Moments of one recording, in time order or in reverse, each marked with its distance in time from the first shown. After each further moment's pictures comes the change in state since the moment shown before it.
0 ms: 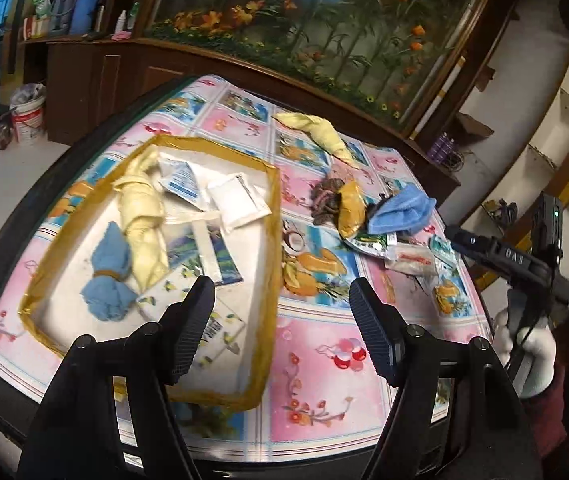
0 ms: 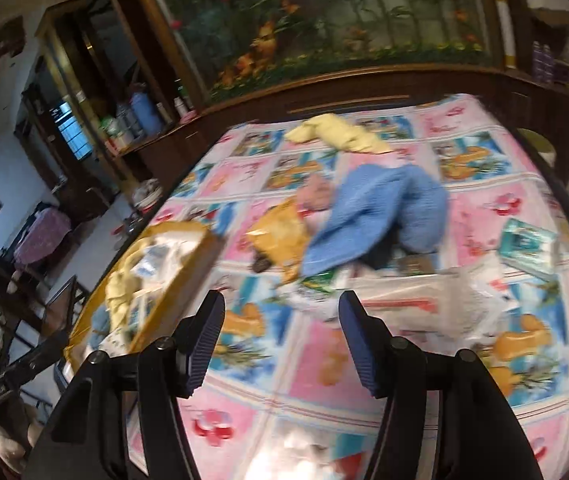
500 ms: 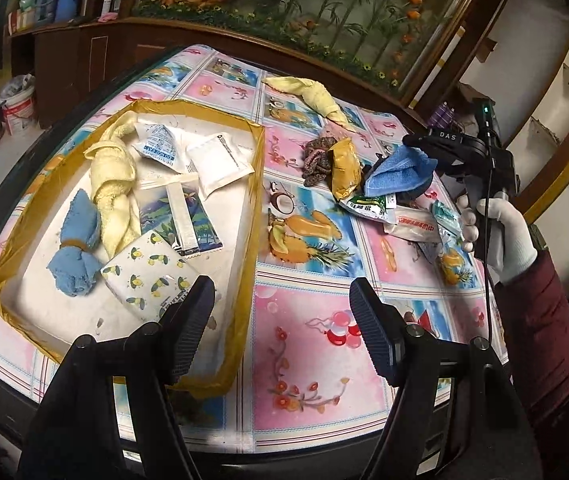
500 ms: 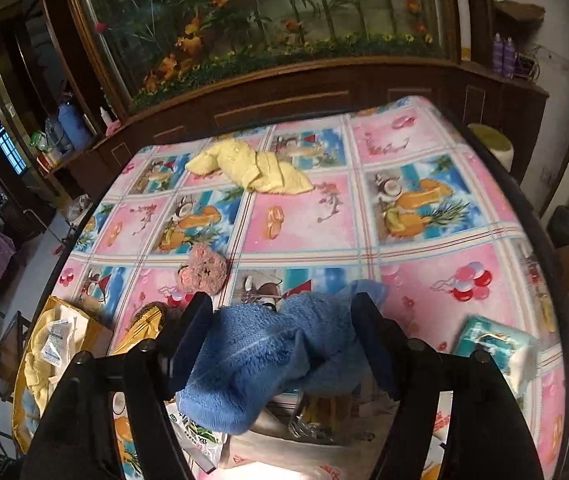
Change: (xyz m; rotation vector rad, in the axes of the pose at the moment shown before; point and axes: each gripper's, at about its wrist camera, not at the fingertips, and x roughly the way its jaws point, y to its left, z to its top) left arm 0.020 -0.011 -0.013 0.015 0.093 0.012; right arm 0.094 -0.050 0.091 0.057 0.080 -0.150
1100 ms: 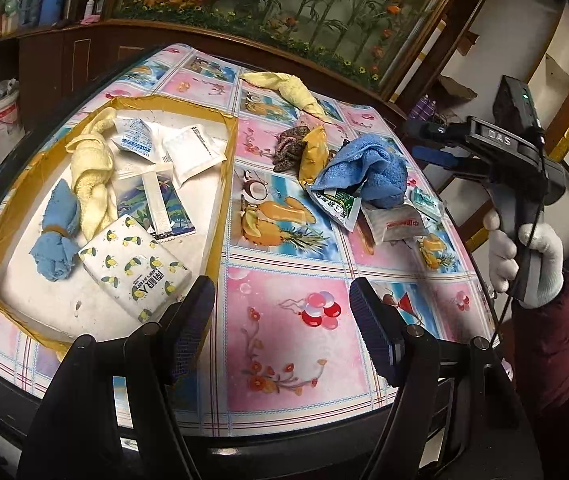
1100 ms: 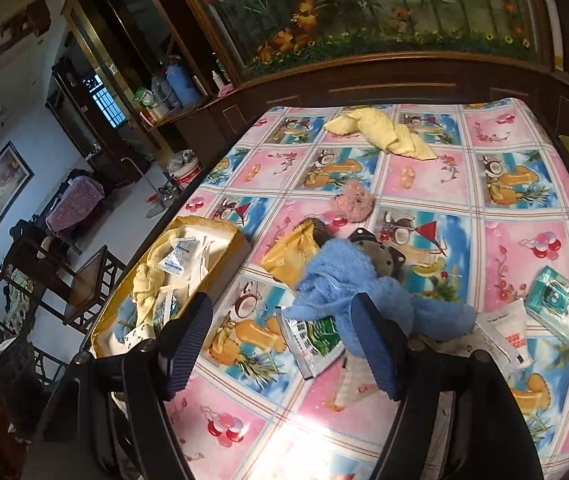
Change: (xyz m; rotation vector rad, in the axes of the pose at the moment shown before) left arm -0.008 -0.014 -0.015 0.034 0.003 -0.057; right arm -0.079 0.068 -0.061 -0.186 0.050 0.312
